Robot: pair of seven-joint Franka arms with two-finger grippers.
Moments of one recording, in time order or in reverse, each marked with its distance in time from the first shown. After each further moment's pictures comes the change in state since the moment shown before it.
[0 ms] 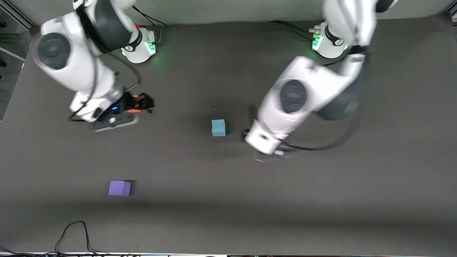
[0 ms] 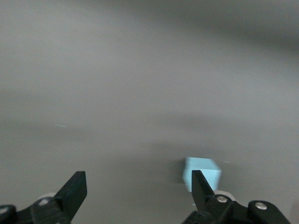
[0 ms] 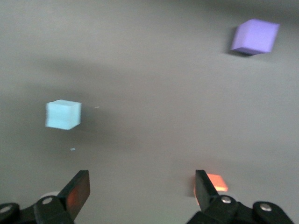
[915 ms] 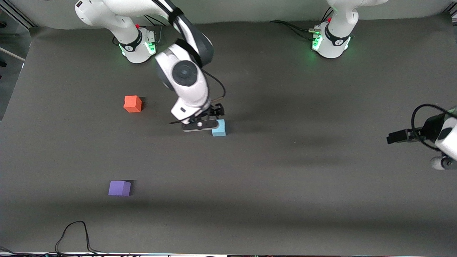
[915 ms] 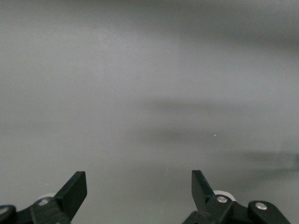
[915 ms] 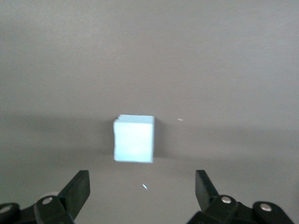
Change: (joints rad) left arm 0.486 -0.250 0.006 -0.172 0.065 -0.144 0.582; right arm 0.288 0.337 0.003 -0.029 0.031 0.403 0.380
